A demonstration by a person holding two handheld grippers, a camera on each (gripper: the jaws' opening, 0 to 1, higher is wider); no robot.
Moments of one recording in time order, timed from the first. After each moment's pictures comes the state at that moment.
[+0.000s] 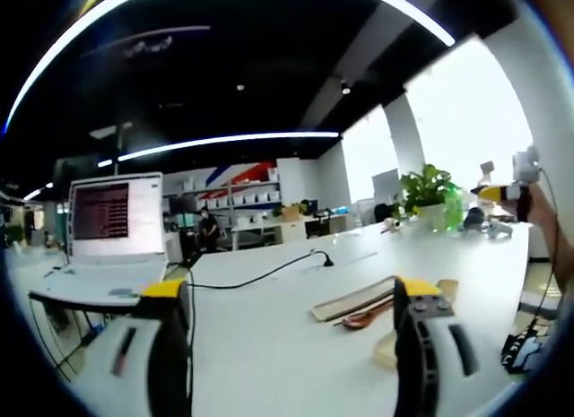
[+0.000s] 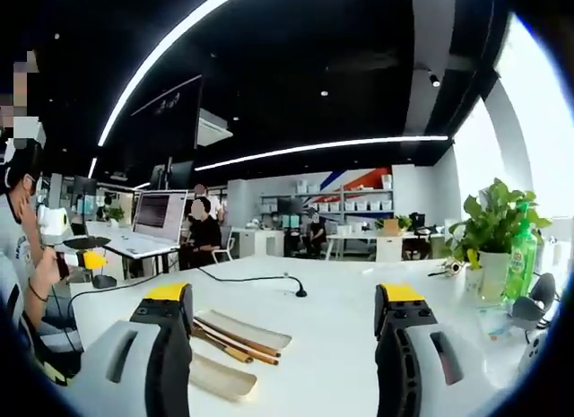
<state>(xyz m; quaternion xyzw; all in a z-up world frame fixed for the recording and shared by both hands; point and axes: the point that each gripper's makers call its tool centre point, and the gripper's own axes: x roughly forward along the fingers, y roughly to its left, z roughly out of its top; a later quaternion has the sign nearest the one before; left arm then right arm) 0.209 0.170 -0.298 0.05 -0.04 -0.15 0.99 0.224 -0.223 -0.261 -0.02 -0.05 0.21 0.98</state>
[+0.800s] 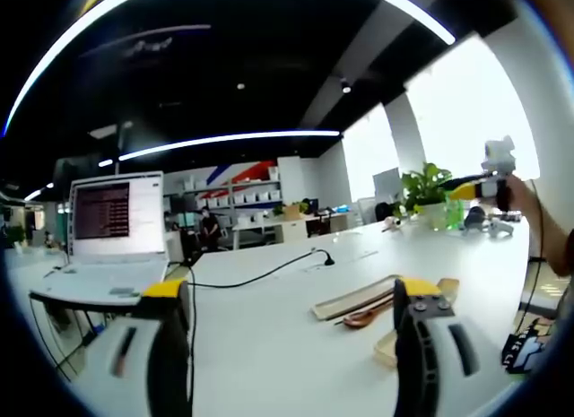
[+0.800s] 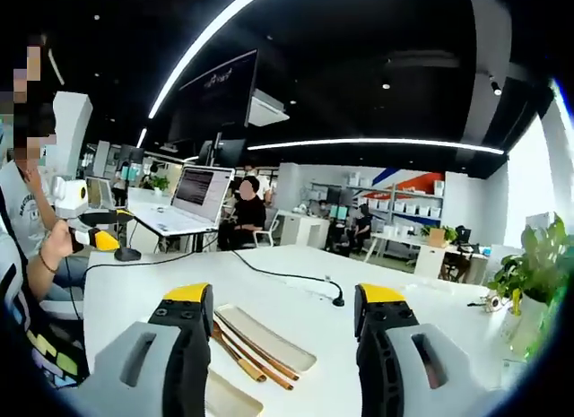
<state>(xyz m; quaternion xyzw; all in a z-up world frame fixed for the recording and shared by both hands) 0.208 0.169 -0.299 0.05 -0.04 -0.15 0.99 0.272 -0.151 -0.260 -0.10 -0.02 0.34 0.93</state>
